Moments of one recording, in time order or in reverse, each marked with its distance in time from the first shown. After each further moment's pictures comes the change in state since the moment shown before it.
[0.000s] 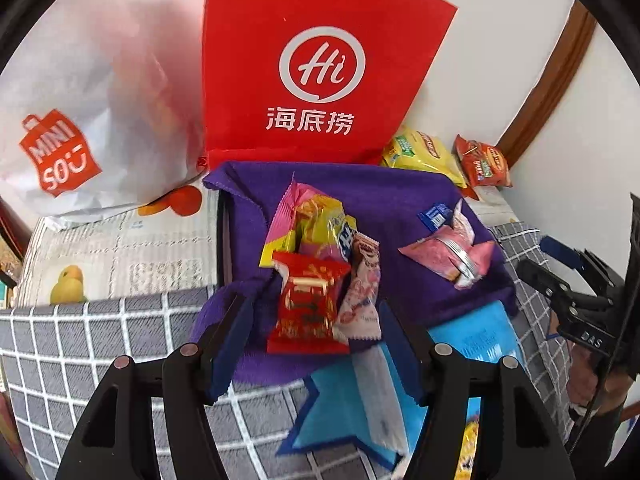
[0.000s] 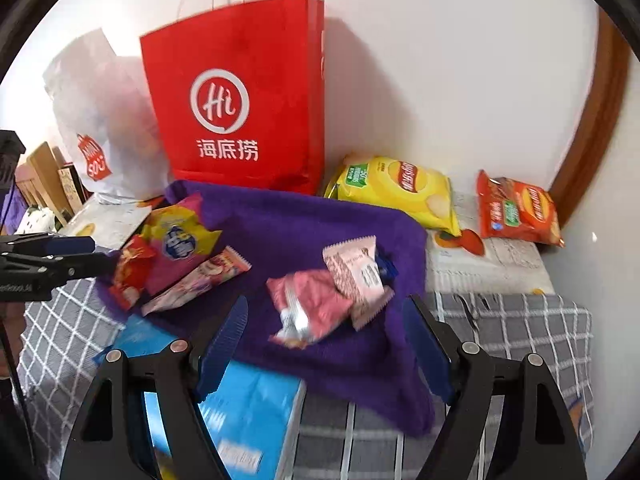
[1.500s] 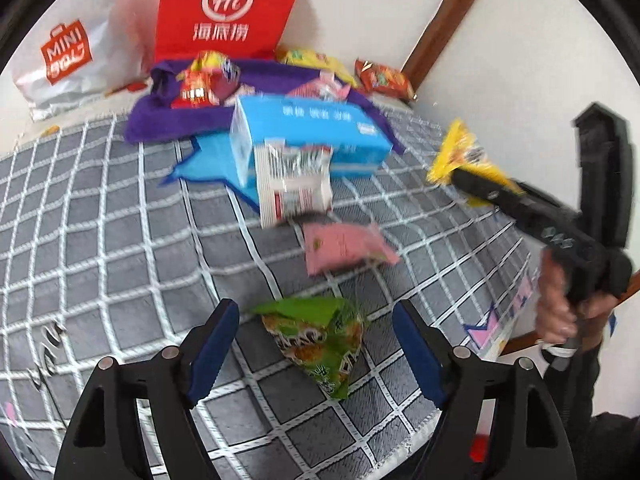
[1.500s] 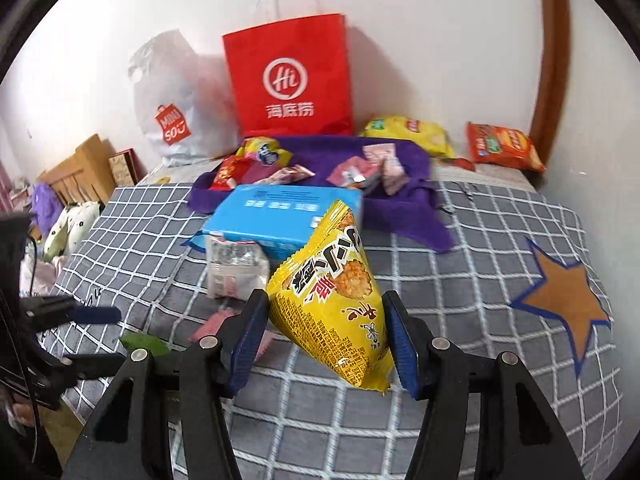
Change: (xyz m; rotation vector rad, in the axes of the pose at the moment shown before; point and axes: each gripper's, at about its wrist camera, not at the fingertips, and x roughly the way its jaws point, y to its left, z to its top) left arm -0.067 -0.069 -0.205 0.068 0.085 -0.177; right arm -0.119 0.012 -0.148 0.047 -0.044 0.099
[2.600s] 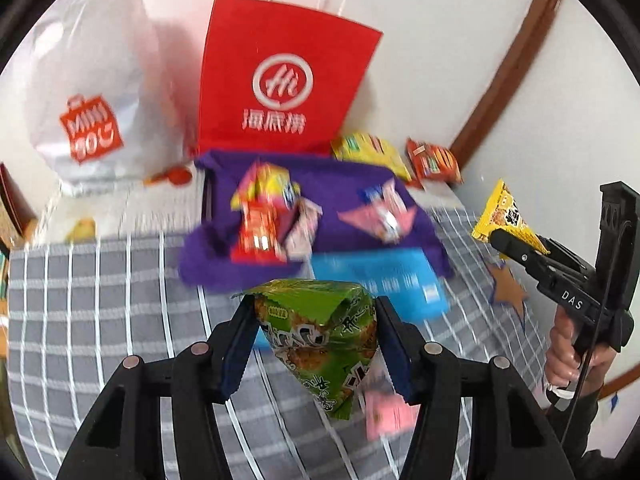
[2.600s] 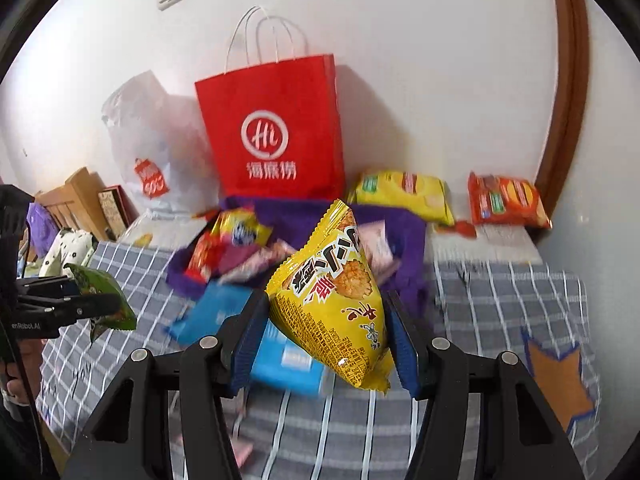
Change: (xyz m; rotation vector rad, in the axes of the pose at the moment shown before) left arm -0.032 0.046 0.146 -0.064 -0.158 0.106; right arm 0.047 -0.016 0.127 -0.015 -0.065 0.004
